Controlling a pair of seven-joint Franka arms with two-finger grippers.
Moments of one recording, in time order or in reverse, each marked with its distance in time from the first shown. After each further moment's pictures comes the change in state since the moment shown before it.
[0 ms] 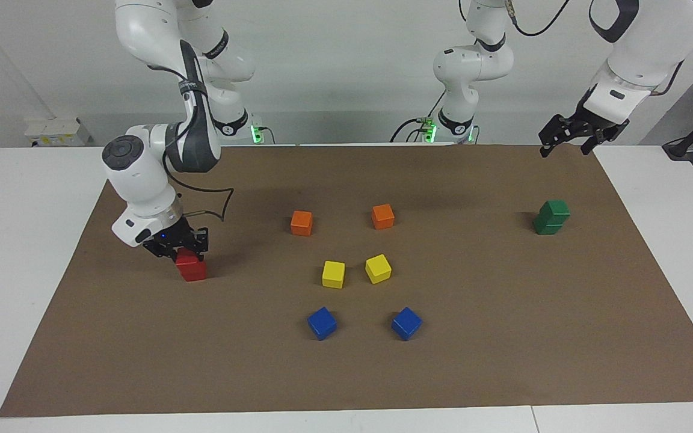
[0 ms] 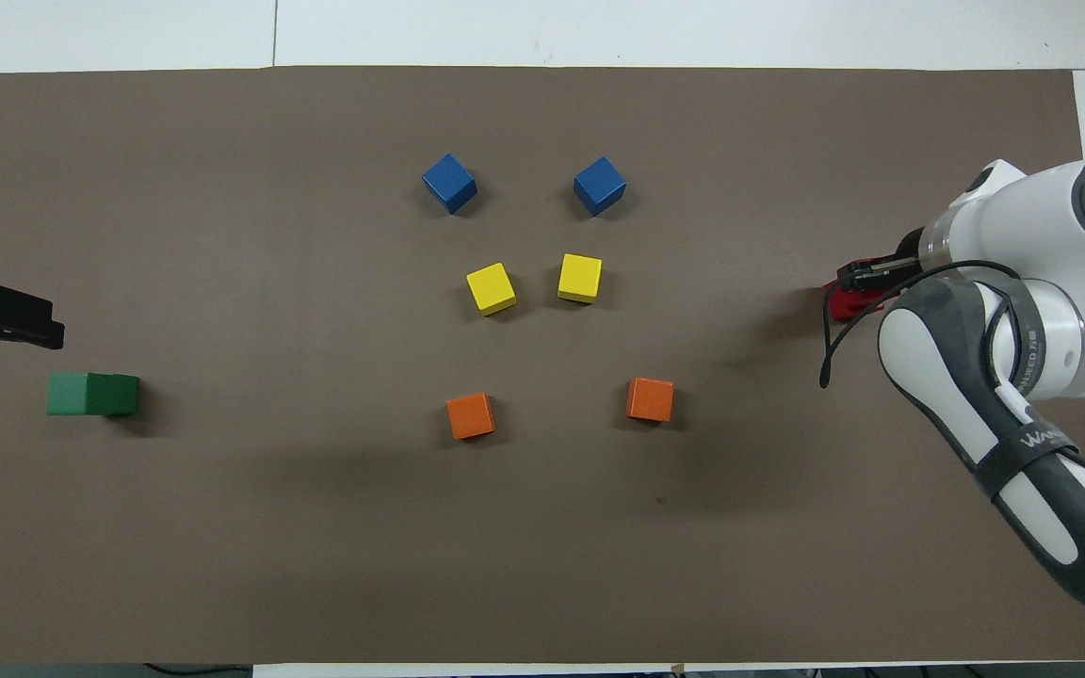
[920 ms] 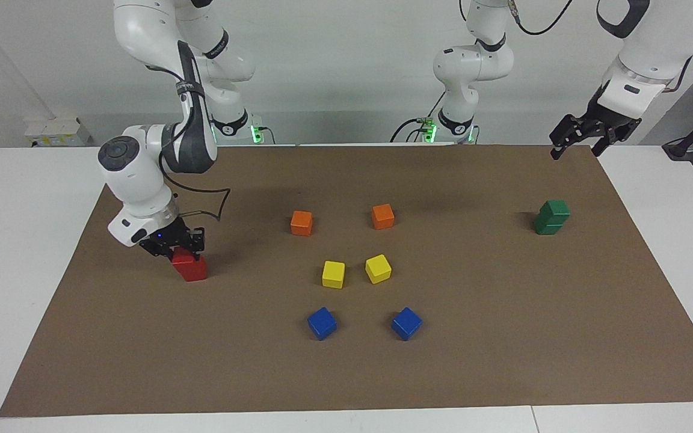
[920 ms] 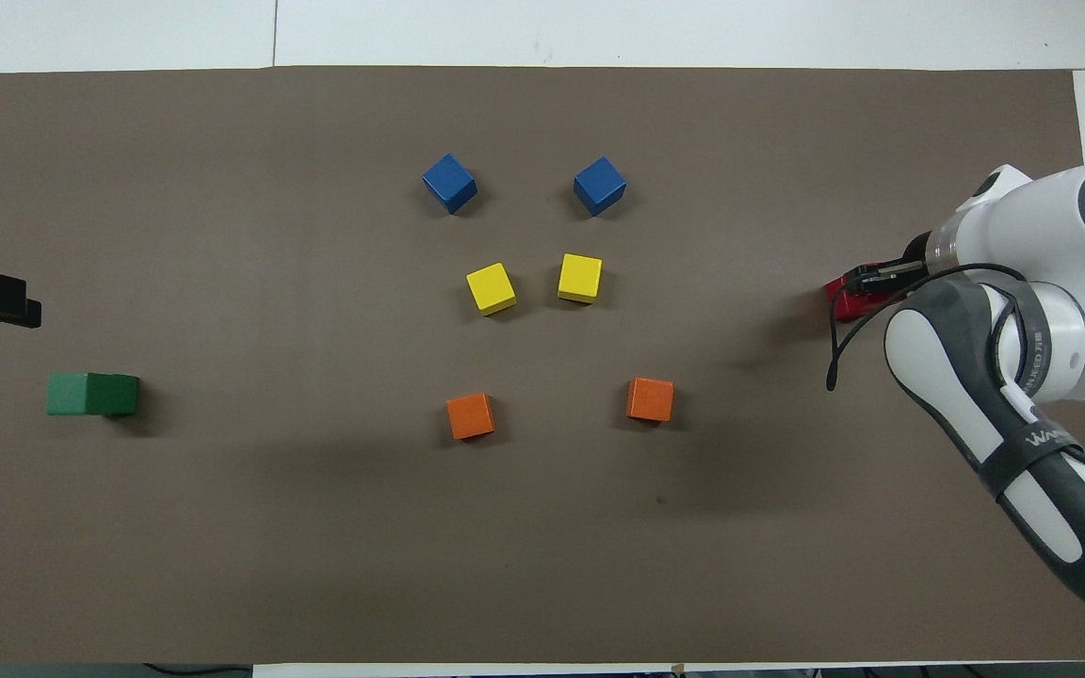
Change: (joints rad) left arm -0.027 -0.002 0.047 0.003 0.000 0.062 0.000; right arm 0.000 0.000 -0.013 -0.012 0.000 0.001 -0.008
